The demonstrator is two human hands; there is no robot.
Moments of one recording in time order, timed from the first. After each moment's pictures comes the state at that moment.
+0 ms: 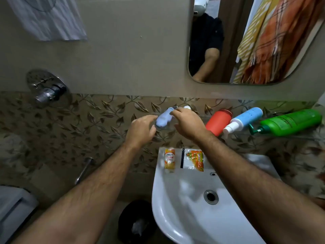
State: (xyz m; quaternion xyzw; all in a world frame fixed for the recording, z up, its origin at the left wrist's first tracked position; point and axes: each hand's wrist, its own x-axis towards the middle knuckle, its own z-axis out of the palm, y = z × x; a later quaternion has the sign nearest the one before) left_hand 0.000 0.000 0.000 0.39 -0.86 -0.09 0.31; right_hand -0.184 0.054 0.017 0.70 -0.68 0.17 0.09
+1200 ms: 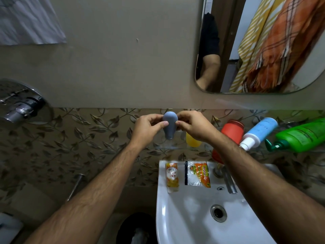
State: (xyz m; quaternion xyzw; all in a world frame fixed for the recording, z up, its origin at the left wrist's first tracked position) left_hand -0.035 -0.077 0.017 0.34 -0.77 -0.39 0.37; right_hand -0.209 0.009 0.043 0.65 -0.66 0.34 -0.16
